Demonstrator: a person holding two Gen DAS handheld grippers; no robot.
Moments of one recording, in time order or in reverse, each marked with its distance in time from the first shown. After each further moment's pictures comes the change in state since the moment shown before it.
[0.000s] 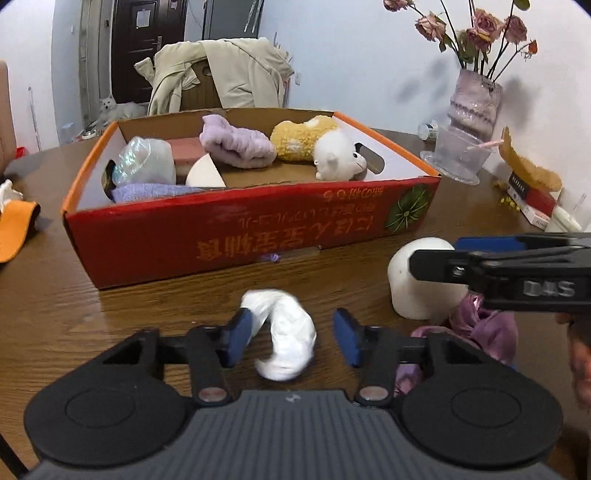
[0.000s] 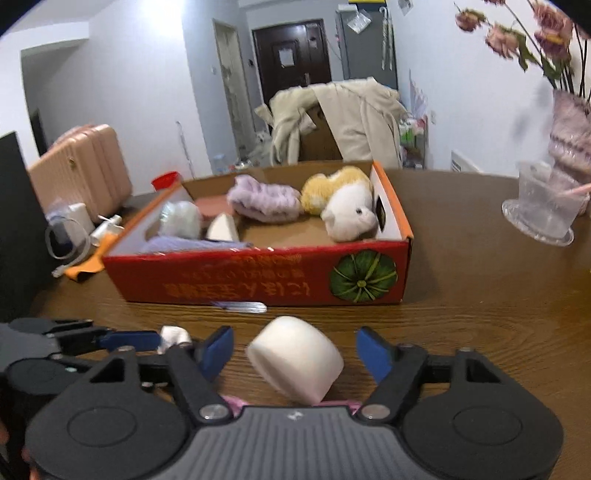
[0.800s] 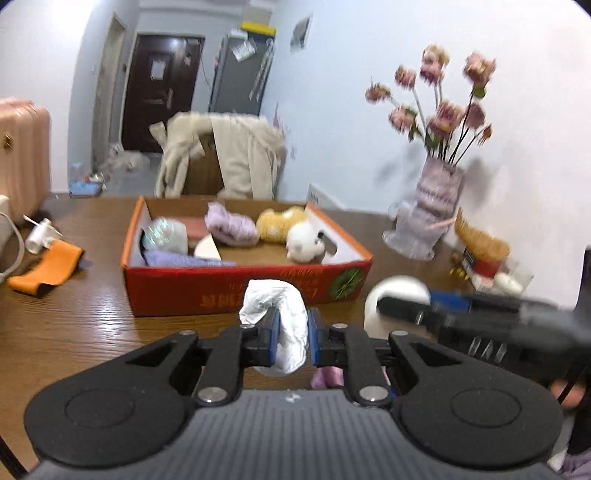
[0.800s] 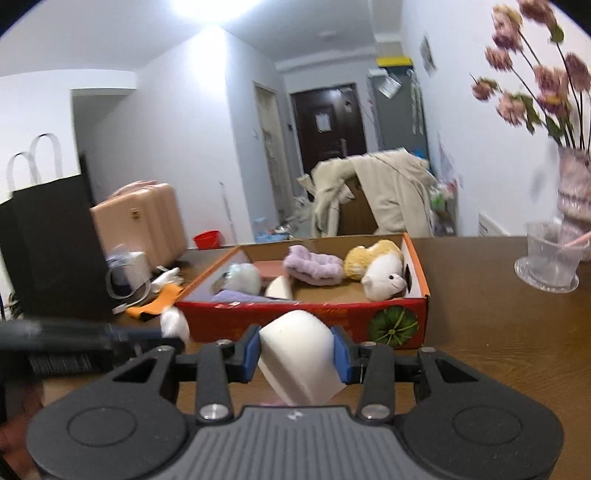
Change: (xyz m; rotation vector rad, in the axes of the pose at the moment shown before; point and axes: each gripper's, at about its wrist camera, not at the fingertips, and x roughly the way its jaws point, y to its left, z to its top) left arm -0.143 -0.035 -0.012 -0.063 -0.256 -0.016; right arm -0.105 0.020 -0.031 -0.083 -0.262 0.134
